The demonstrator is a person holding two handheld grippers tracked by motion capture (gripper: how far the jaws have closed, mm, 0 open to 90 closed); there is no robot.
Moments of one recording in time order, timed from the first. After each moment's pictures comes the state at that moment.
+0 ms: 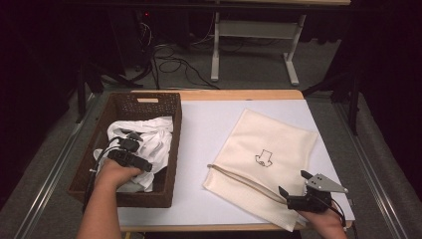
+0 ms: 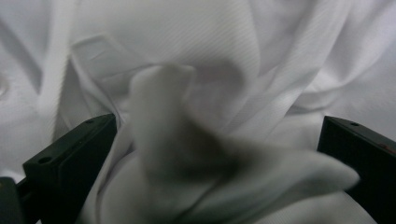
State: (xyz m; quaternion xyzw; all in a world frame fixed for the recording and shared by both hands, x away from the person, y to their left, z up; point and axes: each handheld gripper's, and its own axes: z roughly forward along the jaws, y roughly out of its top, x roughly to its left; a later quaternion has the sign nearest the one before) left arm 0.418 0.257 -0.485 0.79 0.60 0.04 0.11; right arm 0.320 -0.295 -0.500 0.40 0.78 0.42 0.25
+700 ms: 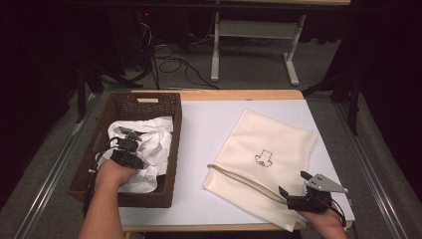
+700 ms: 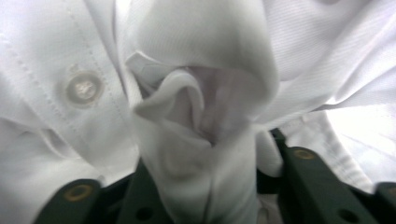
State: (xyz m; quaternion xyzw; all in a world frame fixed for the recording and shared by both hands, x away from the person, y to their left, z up) left arm 0.416 0.260 -0.480 0.77 0.62 0.06 0.11; right arm 0.320 -0.296 -0.500 0.40 0.78 0.42 0.25
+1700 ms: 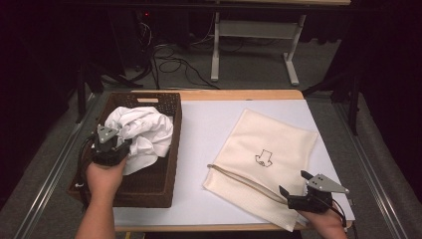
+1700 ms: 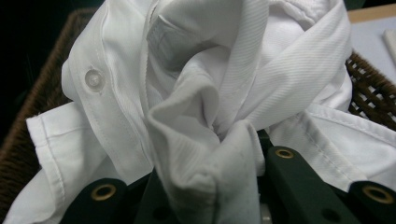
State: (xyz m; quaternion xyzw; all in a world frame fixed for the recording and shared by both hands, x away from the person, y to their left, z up) left arm 0.362 0.274 -0.421 0.66 0.56 0.33 0.37; right arm 0.319 -0.296 -0.498 0.40 0.77 0.42 0.25
